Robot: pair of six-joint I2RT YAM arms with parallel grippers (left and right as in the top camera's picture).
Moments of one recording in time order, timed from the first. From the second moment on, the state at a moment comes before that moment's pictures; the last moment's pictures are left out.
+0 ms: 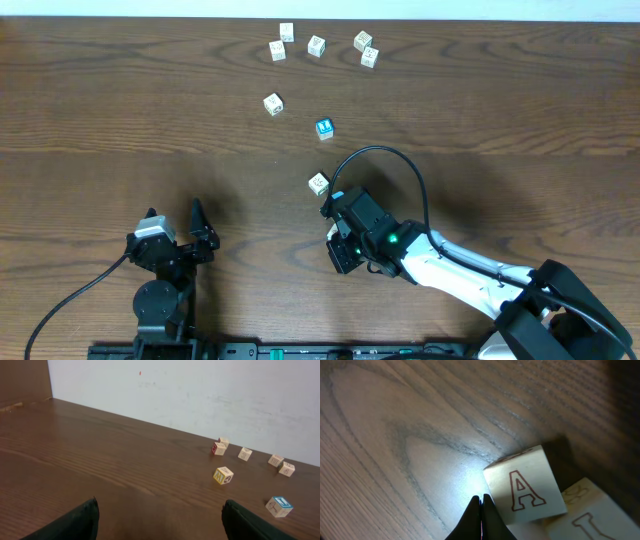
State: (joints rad) left arm -0.03 0.01 0.03 -0.12 -0.16 -0.23; right arm 0.79 1.59 0.71 -0.22 -0.23 0.32
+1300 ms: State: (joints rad) left arm -0.03 0.01 0.03 -0.12 -0.16 -0.23; right arm 0.74 1.59 0.71 -0.30 -0.20 0.33
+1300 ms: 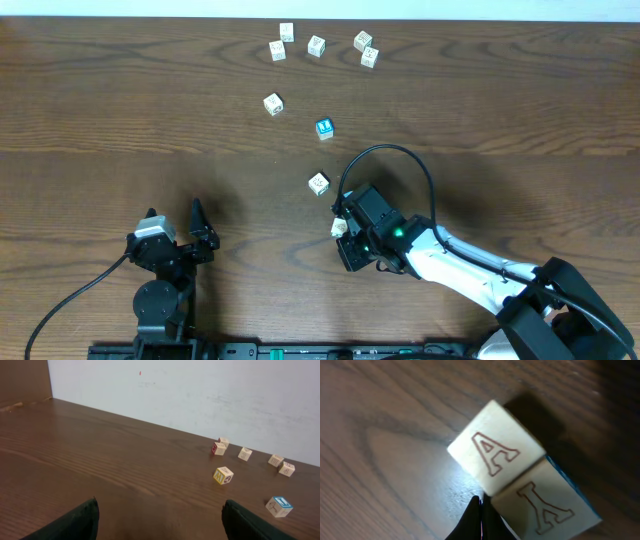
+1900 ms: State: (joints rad) left arm -0.03 0.01 0.03 -0.12 -0.16 -0.23; right arm 0.74 1.59 0.71 -0.31 -0.21 0.30
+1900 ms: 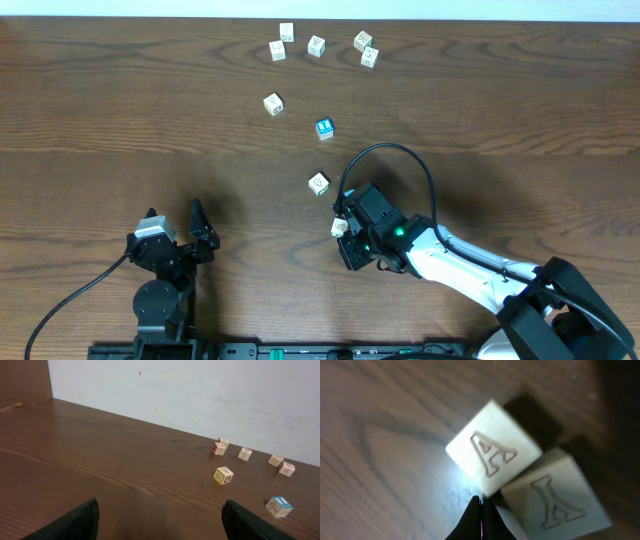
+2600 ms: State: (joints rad) left arm -0.03 0.01 0.03 -0.12 -0.16 -0.23; right arm 0.74 1.53 0.71 -0.43 0.03 0.54
